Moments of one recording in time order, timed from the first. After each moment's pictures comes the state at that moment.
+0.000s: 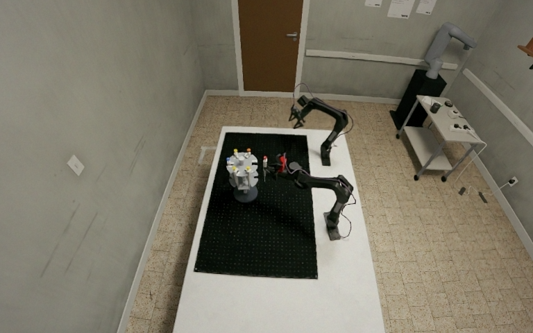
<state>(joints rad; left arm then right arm) -0.68 1.56 1.01 0.56 -0.17 0.00 -0.65 1.31 1.32 -1.11 -0.63 -0.85</state>
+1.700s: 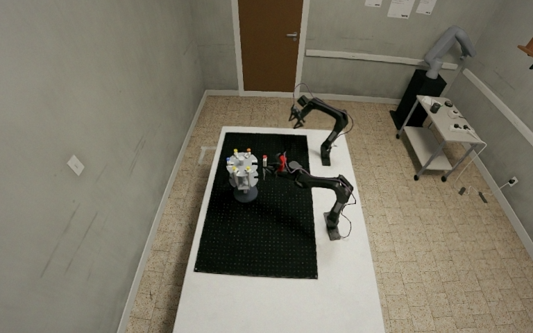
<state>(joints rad) -0.67 1.56 1.04 0.54 -0.17 0.00 -0.65 1.31 1.32 -1.11 -0.63 -0.85</state>
